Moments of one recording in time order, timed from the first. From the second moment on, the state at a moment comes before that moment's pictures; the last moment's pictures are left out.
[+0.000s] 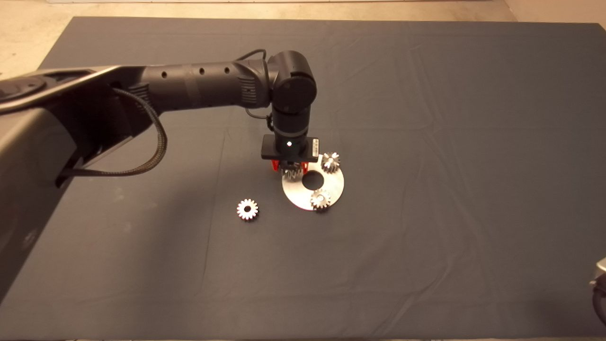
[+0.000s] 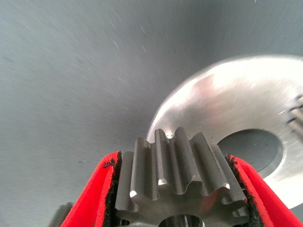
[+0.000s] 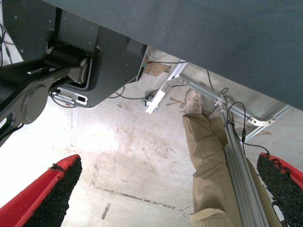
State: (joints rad) left arm -0.41 2.92 -1.52 0.28 1.52 -1.35; right arm 0.35 1.53 -0.30 -0.03 -1.53 0.91
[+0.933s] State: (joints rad) left arm -0.44 2.69 -1.47 0.25 1.53 -1.34; right arm 0.32 1.54 -0.30 -0.03 -1.53 0.91
